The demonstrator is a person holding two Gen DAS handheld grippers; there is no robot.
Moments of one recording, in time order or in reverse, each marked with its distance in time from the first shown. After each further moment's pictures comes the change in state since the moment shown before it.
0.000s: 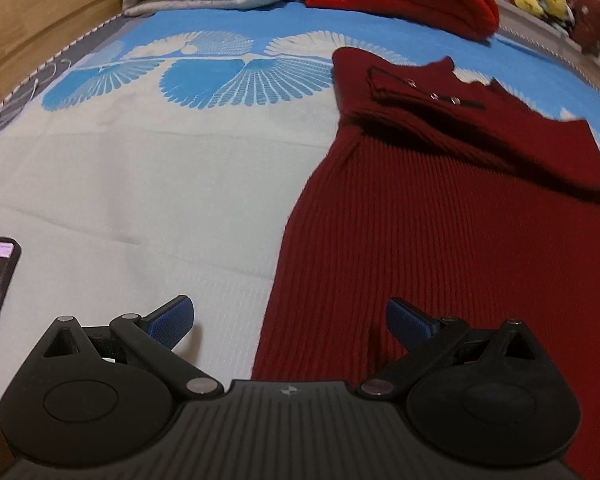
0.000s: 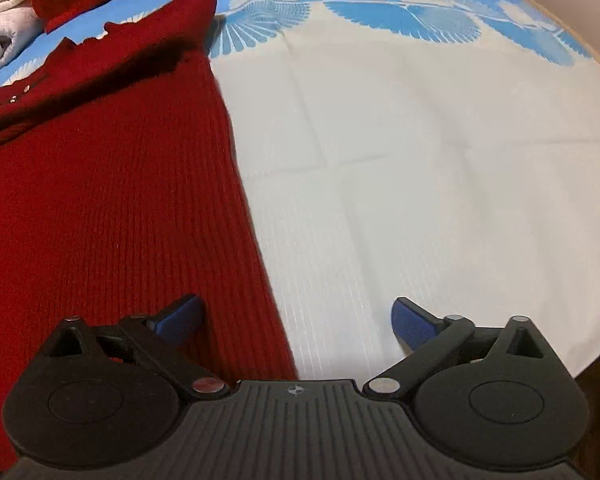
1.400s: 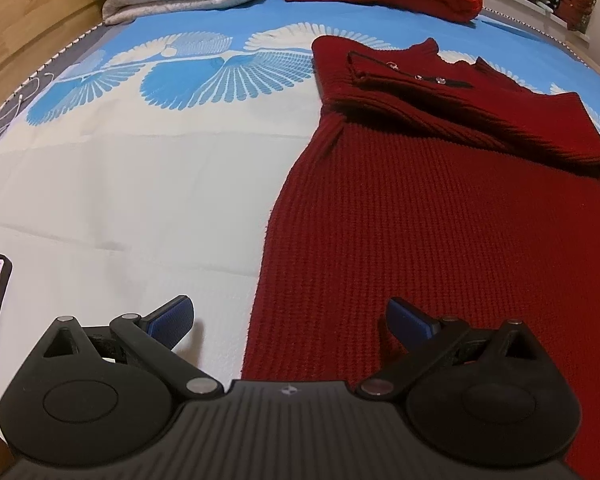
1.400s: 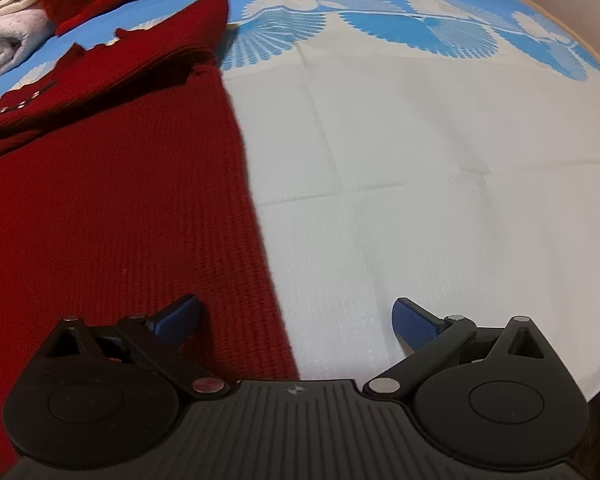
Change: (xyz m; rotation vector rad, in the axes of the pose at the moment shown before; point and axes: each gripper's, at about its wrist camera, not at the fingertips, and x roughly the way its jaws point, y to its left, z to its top) left arm 0.011 -0.008 -0.001 0.059 0.016 -0.003; right arm 0.002 0.000 0.008 -0.031 -0.018 0.043
